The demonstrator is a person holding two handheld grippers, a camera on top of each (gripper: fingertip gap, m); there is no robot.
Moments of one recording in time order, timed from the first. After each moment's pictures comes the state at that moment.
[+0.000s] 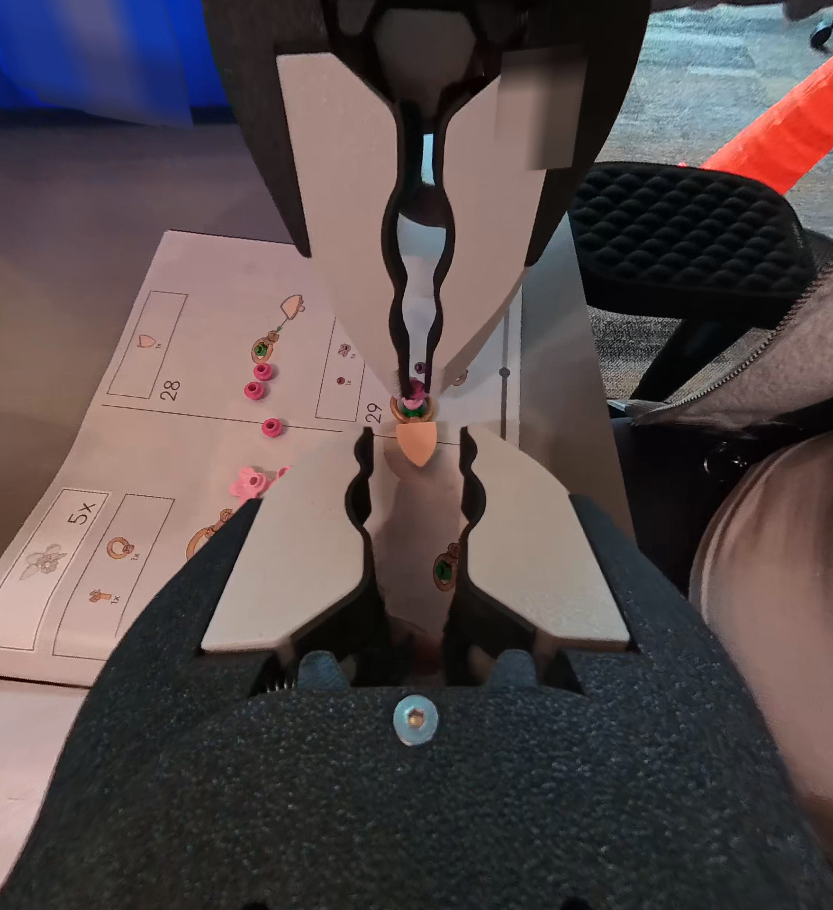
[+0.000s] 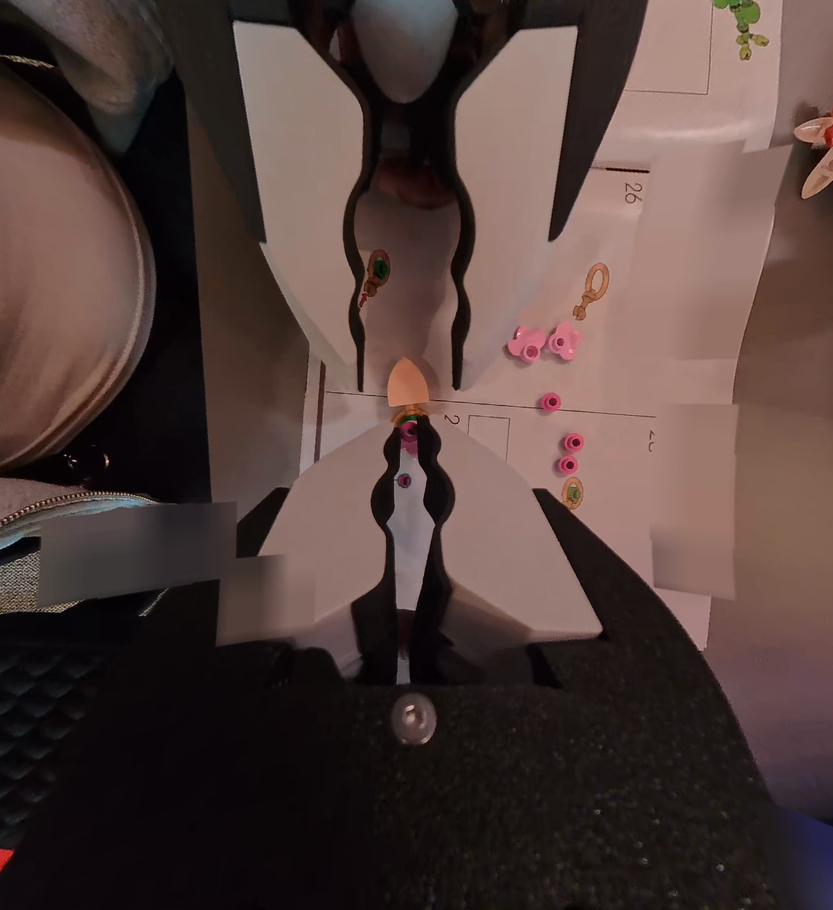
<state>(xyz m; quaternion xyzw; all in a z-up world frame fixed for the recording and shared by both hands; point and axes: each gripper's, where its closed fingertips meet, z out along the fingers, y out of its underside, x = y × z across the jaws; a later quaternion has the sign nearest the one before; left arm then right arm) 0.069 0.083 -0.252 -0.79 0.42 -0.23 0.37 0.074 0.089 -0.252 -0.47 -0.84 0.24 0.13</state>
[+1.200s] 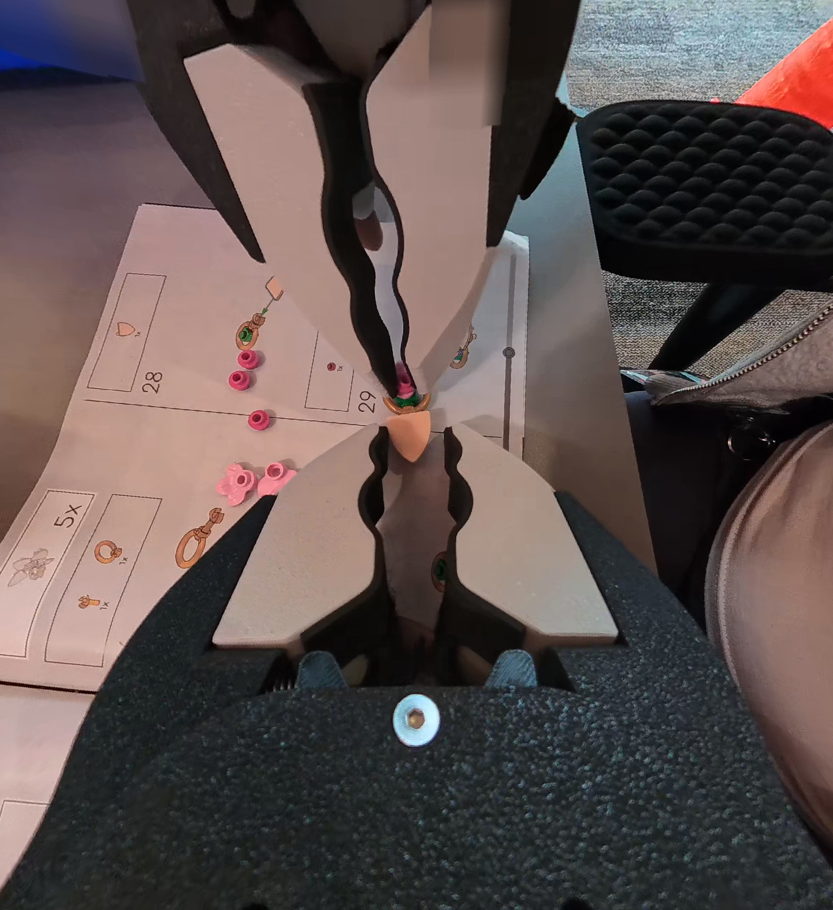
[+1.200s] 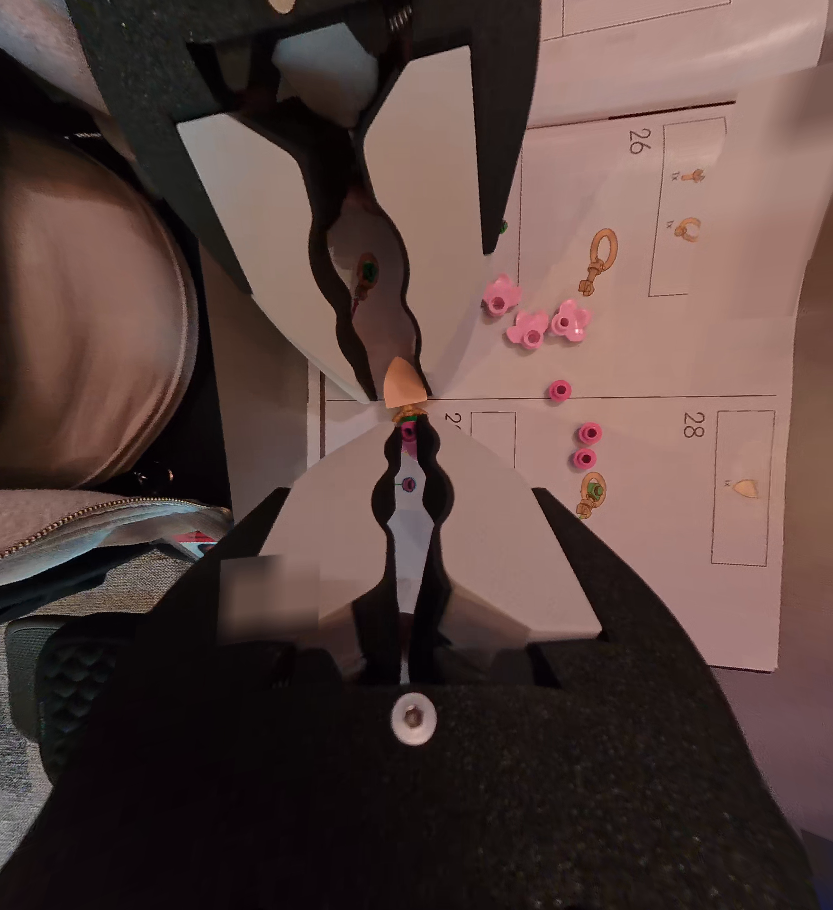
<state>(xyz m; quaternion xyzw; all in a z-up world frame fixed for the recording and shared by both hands) 0.070 0.082 -0.264 -0.80 0.44 -0.20 0.35 0.073 0.089 -0.258 -0.52 -0.81 0.28 0.06</state>
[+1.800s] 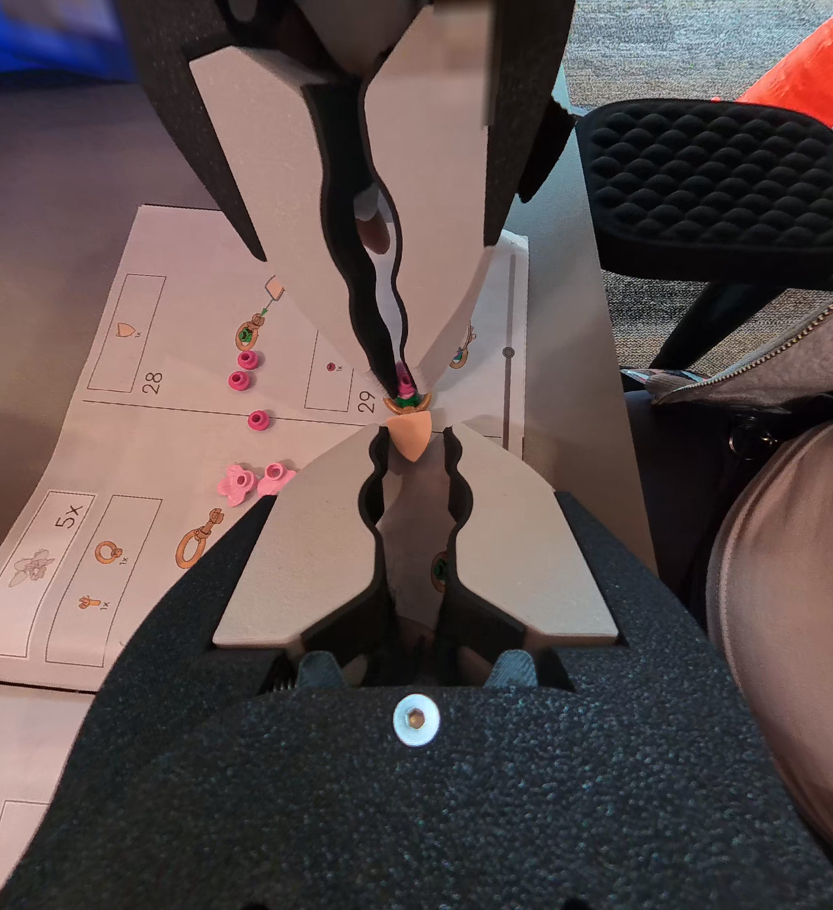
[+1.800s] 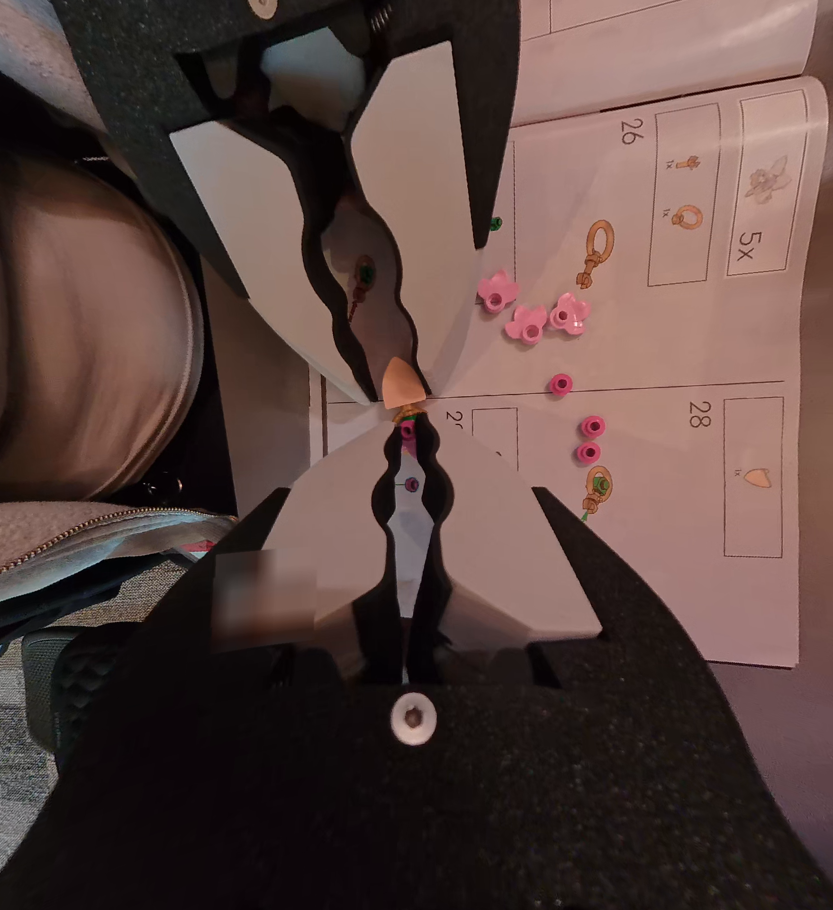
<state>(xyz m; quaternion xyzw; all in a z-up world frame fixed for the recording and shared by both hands) 0.070 0.082 -0.264 -0.80 0.44 -0.20 0.35 0.074 0.089 -0.258 -0.53 -0.79 0.29 0.06</state>
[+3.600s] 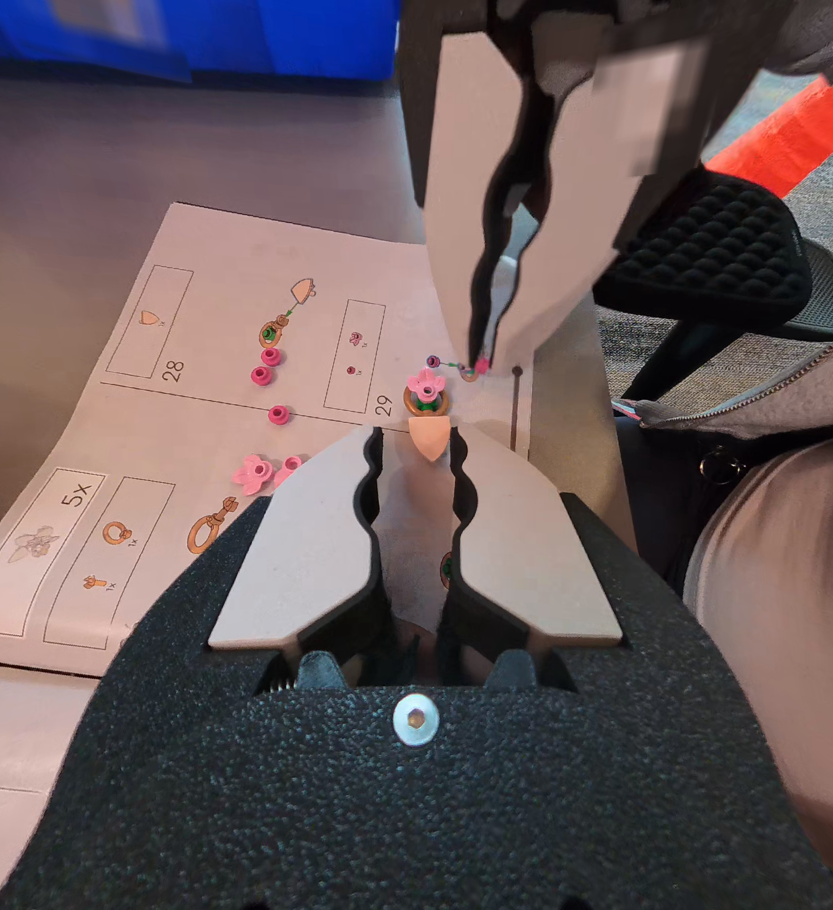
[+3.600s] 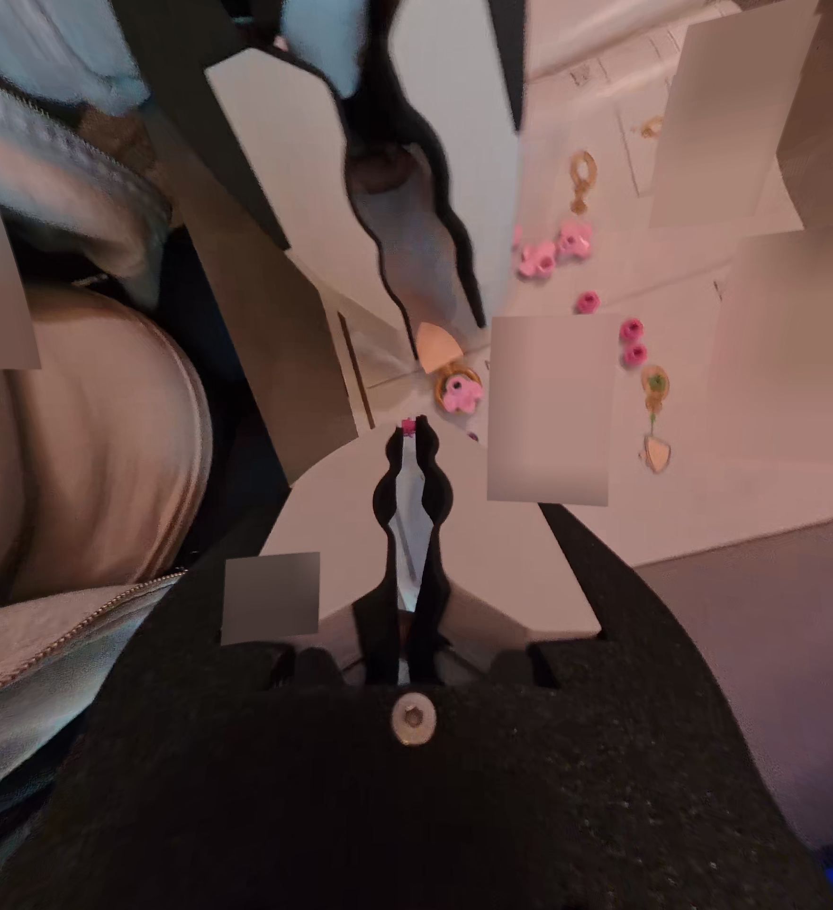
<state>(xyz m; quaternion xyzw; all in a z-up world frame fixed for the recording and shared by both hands) 0.065 0.083 -0.256 -0.81 0.40 -0.24 0.36 0.094 0.073 -0.255 -0.63 -0.70 0.30 0.13</state>
